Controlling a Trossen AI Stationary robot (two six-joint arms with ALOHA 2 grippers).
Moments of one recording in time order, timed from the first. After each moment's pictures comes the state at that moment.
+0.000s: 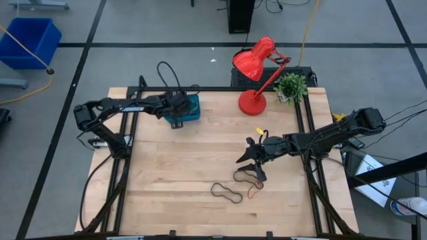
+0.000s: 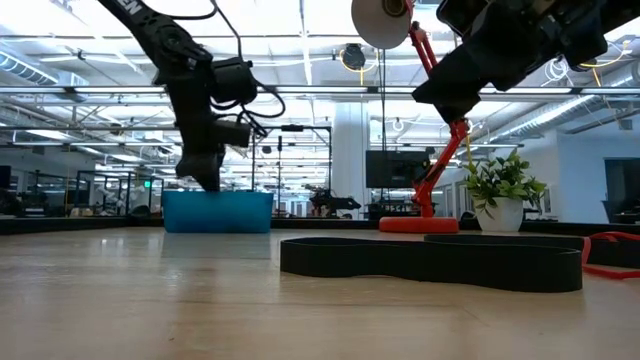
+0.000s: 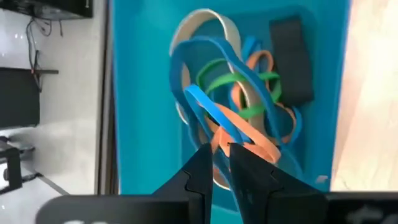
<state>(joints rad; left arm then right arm) 0.49 1.56 0.91 -0.49 -0.34 0.46 0.19 1.25 0.55 0.27 -0.11 0.20</state>
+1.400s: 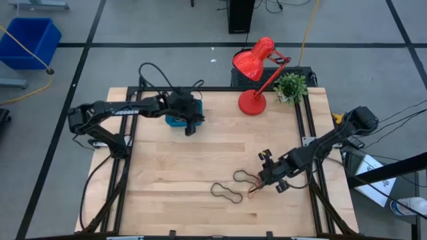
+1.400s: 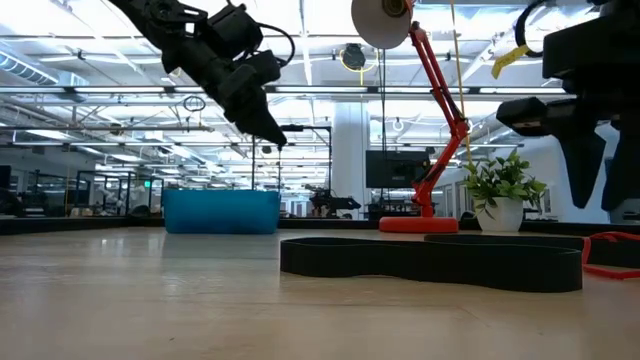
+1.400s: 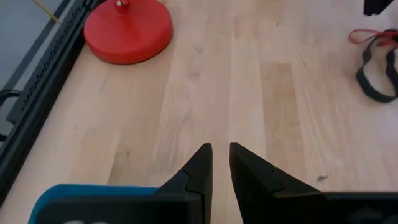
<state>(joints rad) 0.40 1.47 0.95 -0.20 0.25 0.22 0.50 1.36 0.72 -0.62 0.14 0.01</state>
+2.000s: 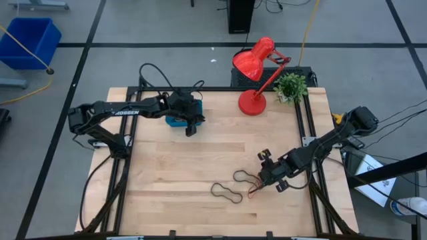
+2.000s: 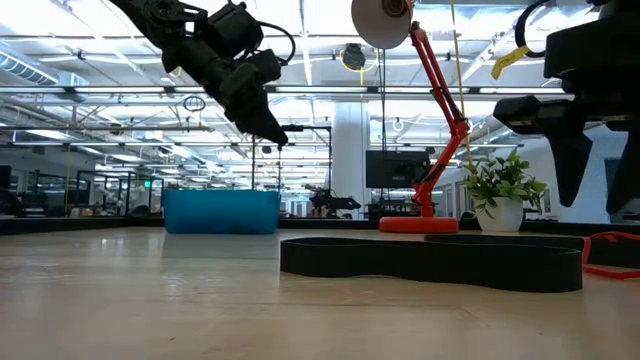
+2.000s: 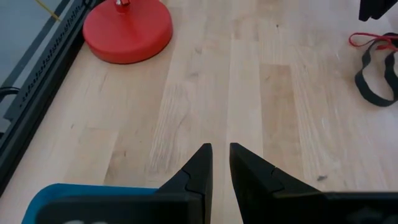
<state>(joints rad) 0.39 1.47 0.95 -0.19 0.23 0.20 0.50 1.37 0.72 -0.62 0.16 -0.05</state>
